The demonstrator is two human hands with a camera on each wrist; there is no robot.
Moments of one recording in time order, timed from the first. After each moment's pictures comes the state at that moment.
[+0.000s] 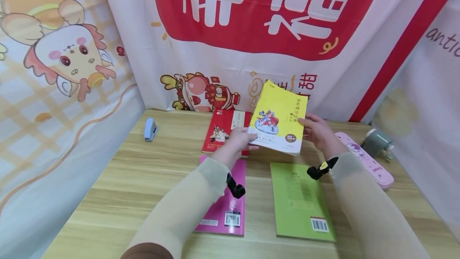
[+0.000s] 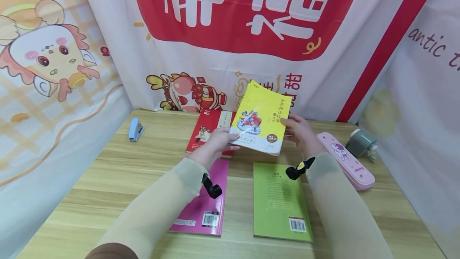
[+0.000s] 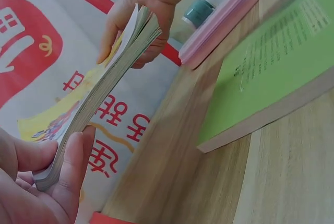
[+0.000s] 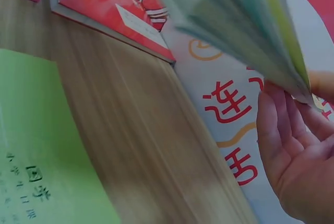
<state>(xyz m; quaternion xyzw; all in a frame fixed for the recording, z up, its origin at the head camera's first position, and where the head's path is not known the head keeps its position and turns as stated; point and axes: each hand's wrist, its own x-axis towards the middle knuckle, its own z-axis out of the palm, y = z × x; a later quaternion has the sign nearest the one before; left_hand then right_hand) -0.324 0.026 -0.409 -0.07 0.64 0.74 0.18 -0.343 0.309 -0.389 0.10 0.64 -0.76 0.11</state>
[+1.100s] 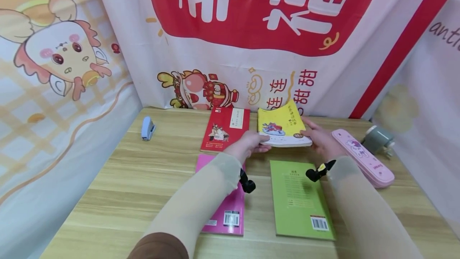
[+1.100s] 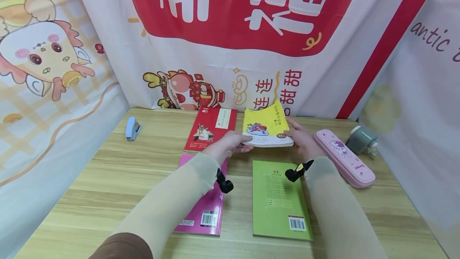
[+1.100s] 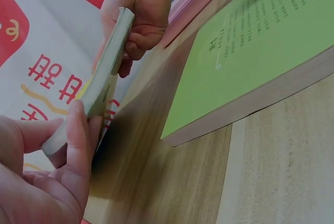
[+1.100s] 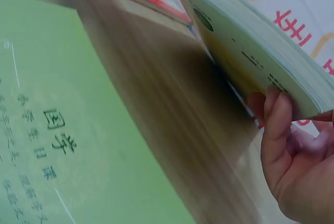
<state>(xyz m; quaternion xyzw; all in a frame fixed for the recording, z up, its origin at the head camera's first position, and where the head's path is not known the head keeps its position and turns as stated) -0.345 0.064 -0.435 -0.07 0.62 0.73 0.27 -0.344 0.327 -0.429 0.11 0.70 -0.69 0.14</state>
